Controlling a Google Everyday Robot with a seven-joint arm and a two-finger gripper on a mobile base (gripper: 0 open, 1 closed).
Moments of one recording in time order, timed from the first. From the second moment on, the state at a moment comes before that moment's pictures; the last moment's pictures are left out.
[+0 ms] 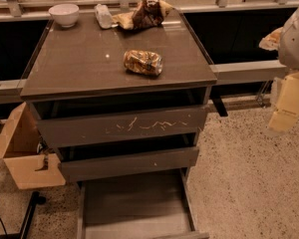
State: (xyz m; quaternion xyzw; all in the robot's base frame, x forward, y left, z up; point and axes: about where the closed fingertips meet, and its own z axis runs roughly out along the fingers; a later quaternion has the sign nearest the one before) arm 0.438 -0.217 0.976 -0.60 0.78 -0.03 0.16
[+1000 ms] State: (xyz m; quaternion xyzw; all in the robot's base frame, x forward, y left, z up) arm 0.472 -0.184 0.979 -0.62 0.77 -0.03 0.18
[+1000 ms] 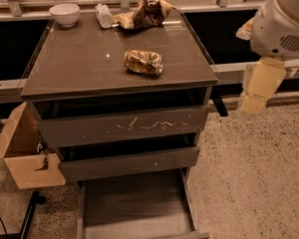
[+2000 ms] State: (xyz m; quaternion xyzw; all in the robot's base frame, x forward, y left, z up) arm 0.564 -0.140 0.973 -0.59 0.78 -0.03 0.19
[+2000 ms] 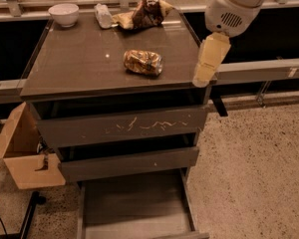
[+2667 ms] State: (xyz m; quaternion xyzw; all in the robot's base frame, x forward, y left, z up) arm 0.609 -0.119 0.957 -0.56 0.81 -0.03 0.18
